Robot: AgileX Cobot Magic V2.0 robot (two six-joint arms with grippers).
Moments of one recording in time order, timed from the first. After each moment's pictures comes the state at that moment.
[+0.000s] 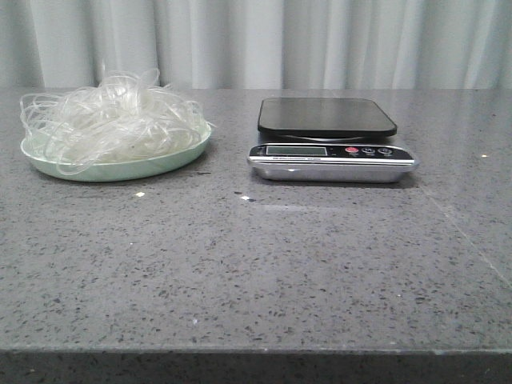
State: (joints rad) left arm 0.04 0.23 -0.67 -0.03 0.24 0.00; right arm -0.02 -0.01 0.03 0.15 0.03 -0.05
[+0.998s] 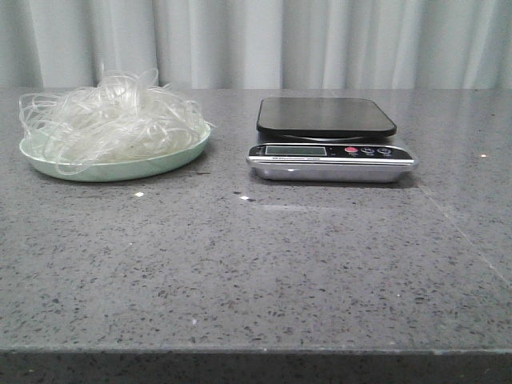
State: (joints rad) left arm -0.12 0.47 -0.74 -0.07 0.50 0.04; right arm -0.02 -0.01 0.03 0.15 0.03 -0.05
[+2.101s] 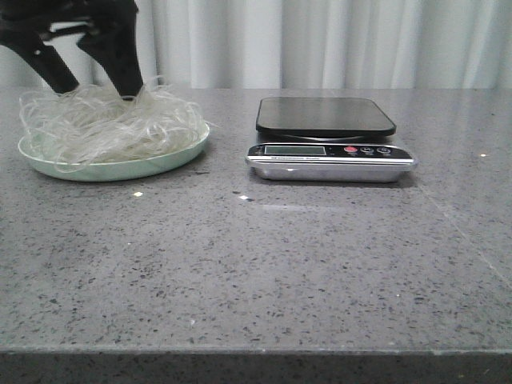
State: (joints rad) left arm -0.33 1.66 -1.40 -0.11 0.88 0.08; right arm -0.02 -0.01 0.03 0.15 0.03 -0.05
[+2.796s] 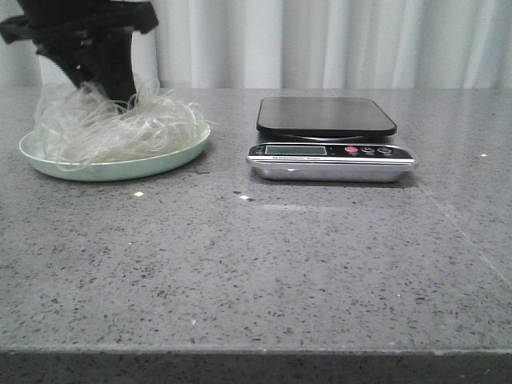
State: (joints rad) left arm -0.33 1.76 -1.58 -0.13 1.07 0.08; right arm -0.02 -0.01 0.03 0.15 0.03 -0.05
